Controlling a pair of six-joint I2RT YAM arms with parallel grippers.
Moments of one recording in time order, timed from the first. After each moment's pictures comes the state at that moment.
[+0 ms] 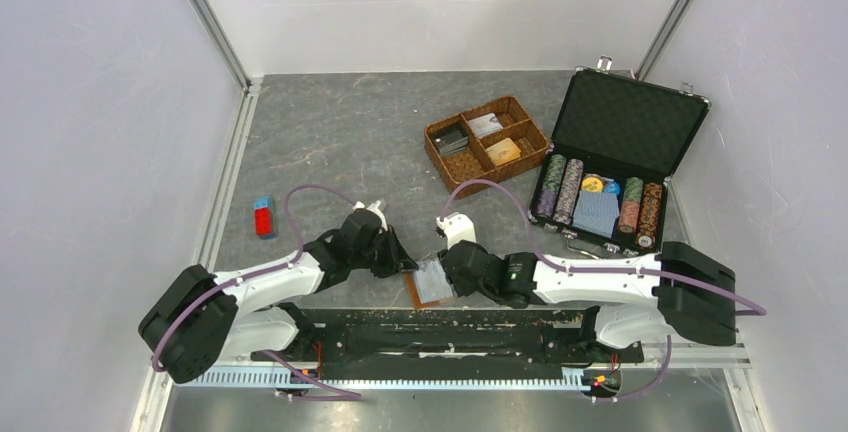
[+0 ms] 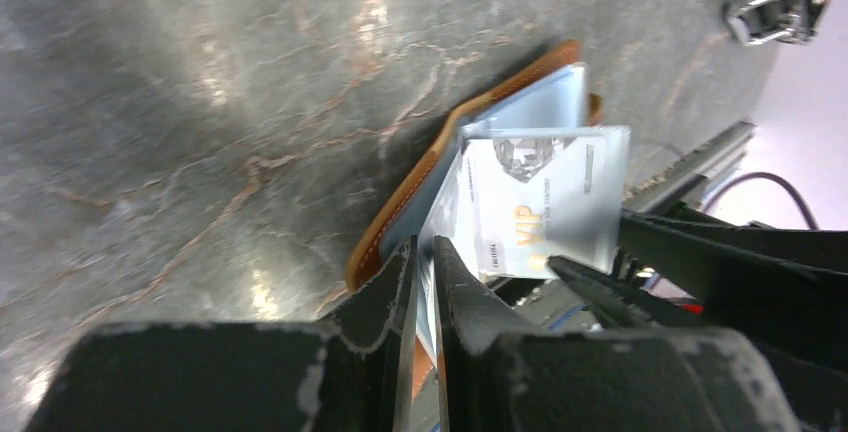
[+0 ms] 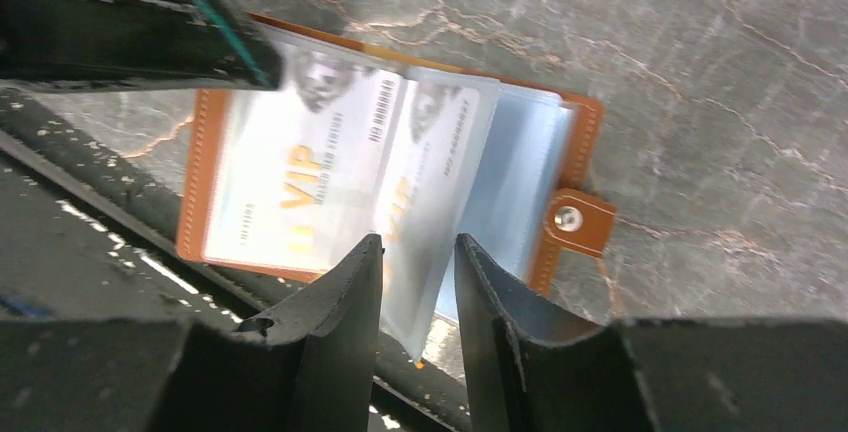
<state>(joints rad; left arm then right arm) -0.73 1.18 0.38 0.04 0.23 -0.98 1.24 1.34 0.68 -0.21 0.36 0.58</state>
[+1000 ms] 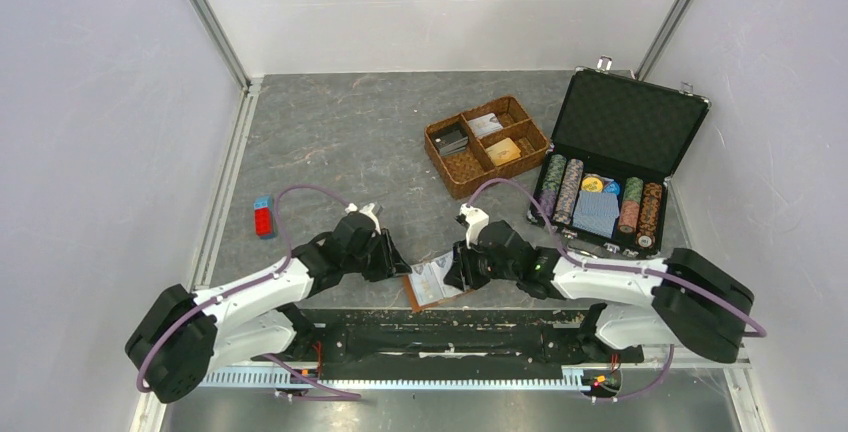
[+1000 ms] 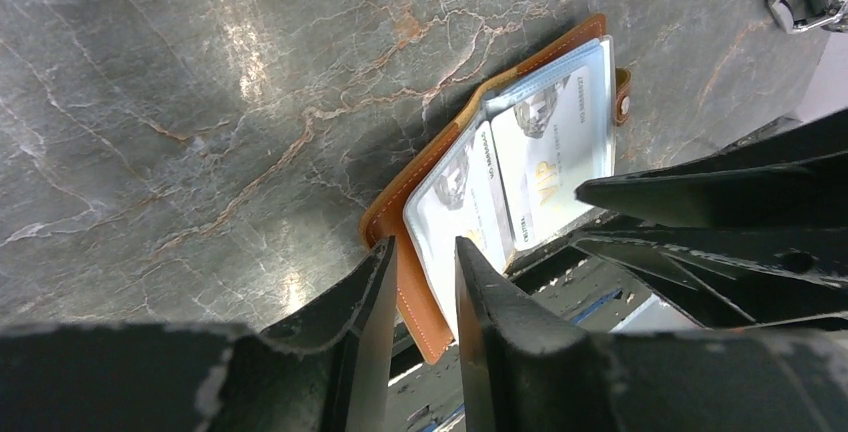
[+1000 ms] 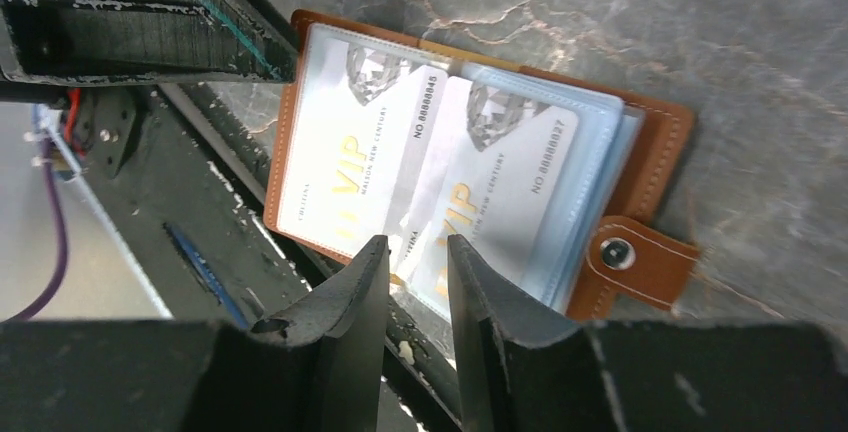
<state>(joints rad) -0.73 1.05 0.38 -0.15 0.17 -0.93 1.00 1.25 0.46 0.11 -0.09 0.56</state>
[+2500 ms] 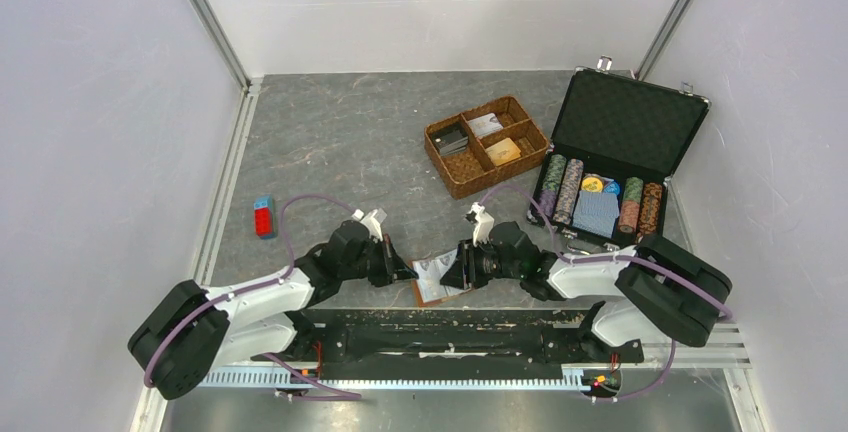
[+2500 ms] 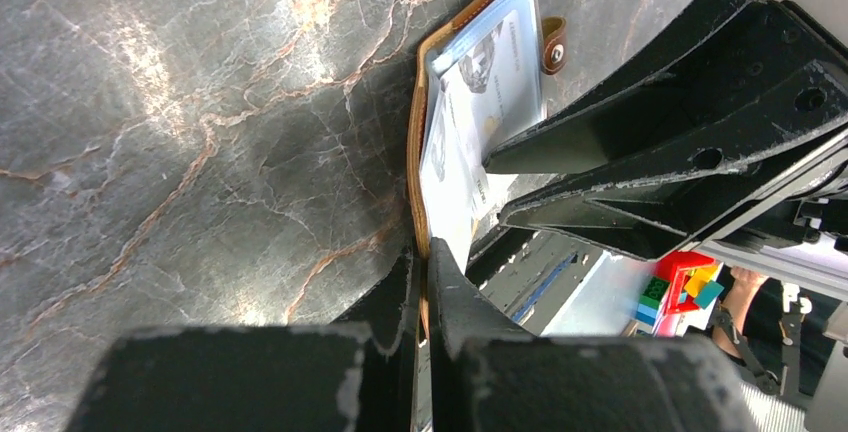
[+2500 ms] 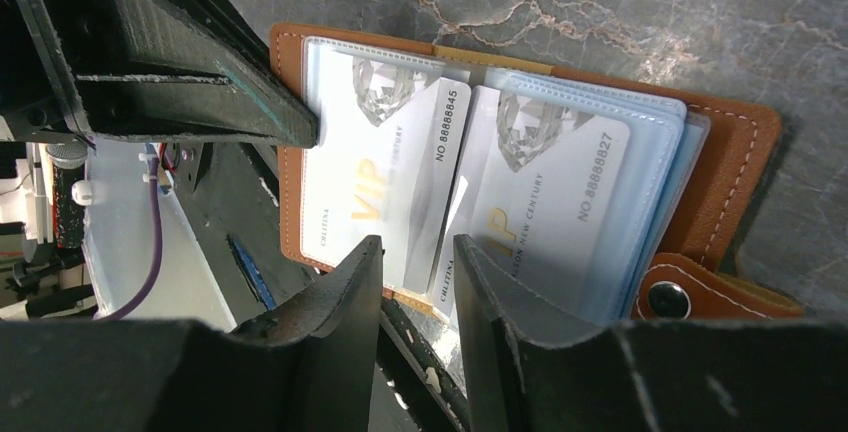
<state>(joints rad) -0.72 1.08 0.24 0.17 0.33 -0.95 0.89 1.40 0.32 0.52 -0.32 0.71</state>
